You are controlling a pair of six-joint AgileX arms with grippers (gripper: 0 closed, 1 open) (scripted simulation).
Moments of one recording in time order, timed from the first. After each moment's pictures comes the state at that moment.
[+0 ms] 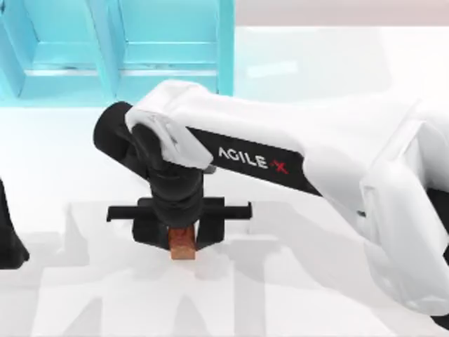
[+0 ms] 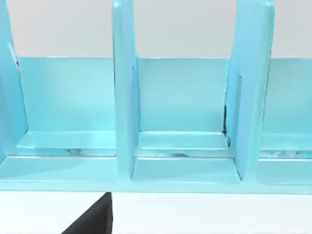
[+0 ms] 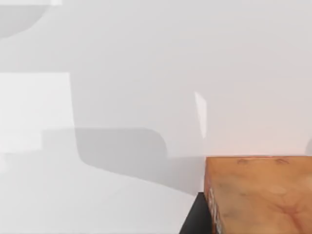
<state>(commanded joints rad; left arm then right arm) 0.00 0.00 0.00 0.00 0.00 0.00 0.91 2.50 2.11 -1.18 0.01 0.94</state>
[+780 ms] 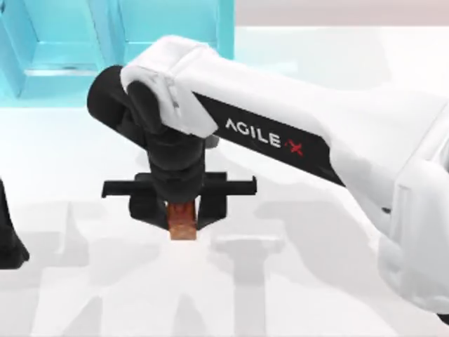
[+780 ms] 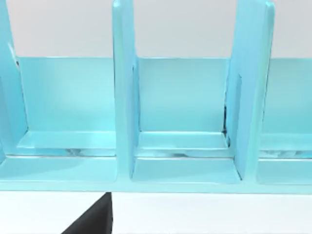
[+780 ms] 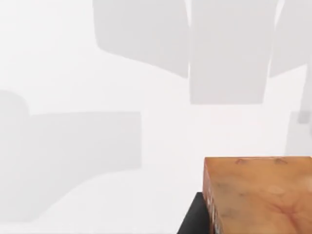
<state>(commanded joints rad) 0.00 0.00 0.00 0.00 0.00 0.00 0.90 2.47 2.26 -1.36 0.01 0.93</state>
